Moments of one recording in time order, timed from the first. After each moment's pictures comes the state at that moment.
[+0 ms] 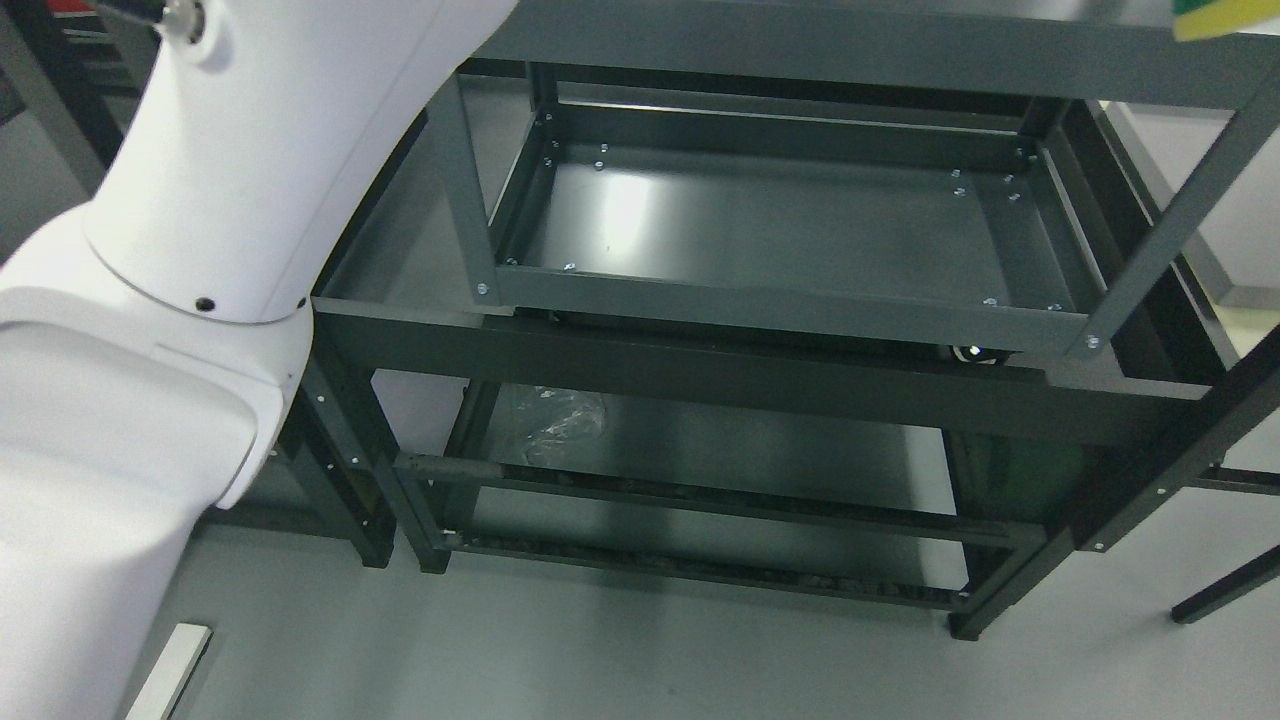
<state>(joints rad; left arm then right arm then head) -1.76 0.00 -0.67 -1.21 -0.77 -0.79 -0.52 -0.08 0.00 -0.21 0.00 -0.12 0.00 -0.07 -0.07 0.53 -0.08</state>
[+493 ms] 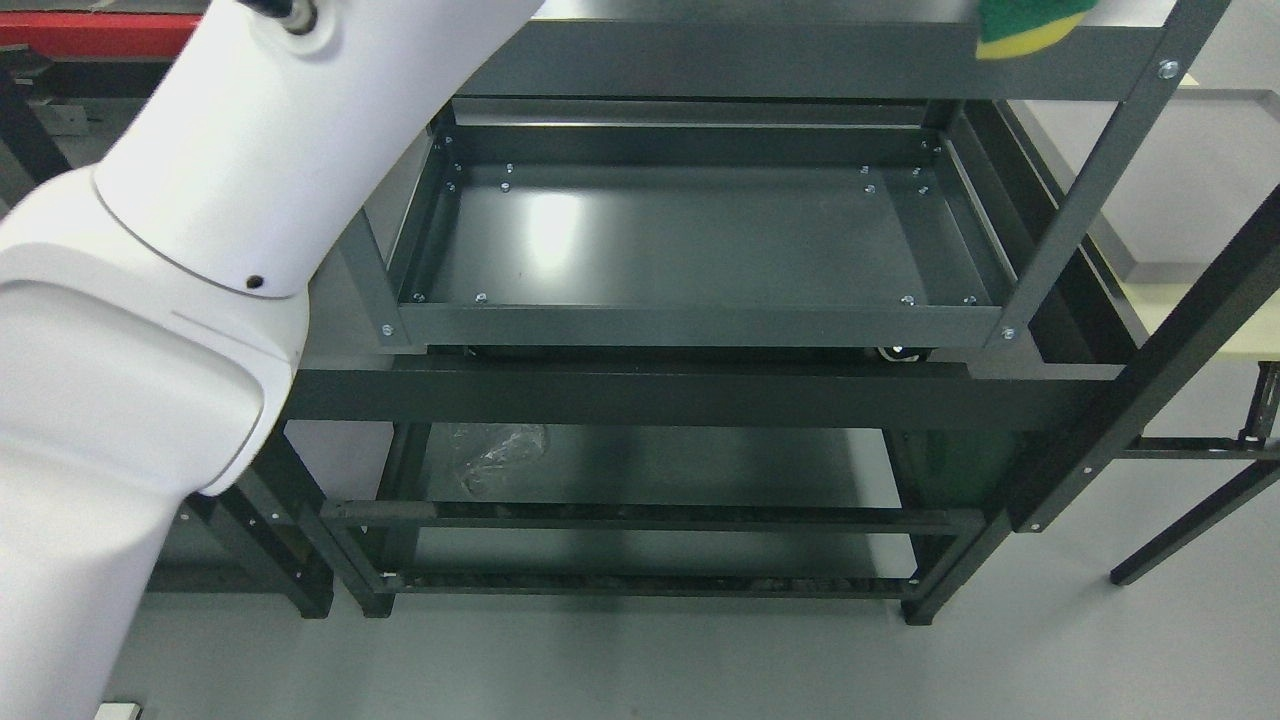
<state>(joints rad) -1.79 0.00 -0.81 -1.05 -1.00 -0.79 -0.48 -0.08 0.00 -0.21 0.00 -0.12 0.00 -0.07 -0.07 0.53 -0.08</state>
